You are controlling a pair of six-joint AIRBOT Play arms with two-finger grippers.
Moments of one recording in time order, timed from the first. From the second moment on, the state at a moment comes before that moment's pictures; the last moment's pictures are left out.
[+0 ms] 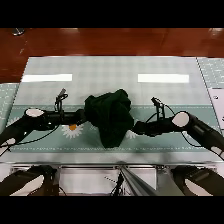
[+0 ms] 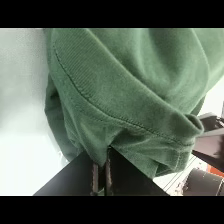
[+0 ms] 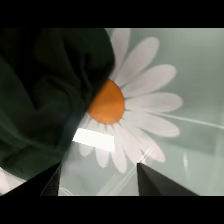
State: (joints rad) left arm -0.15 -1.15 0.47 0.29 -0.86 -0.96; right arm 0.37 -1.08 0.52 -0.85 0.84 1.55
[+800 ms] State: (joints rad) left arm -0.15 -1.15 0.47 0.29 -0.87 -0.95; right arm 0.39 -1.35 0.76 -0.62 0.80 1.36
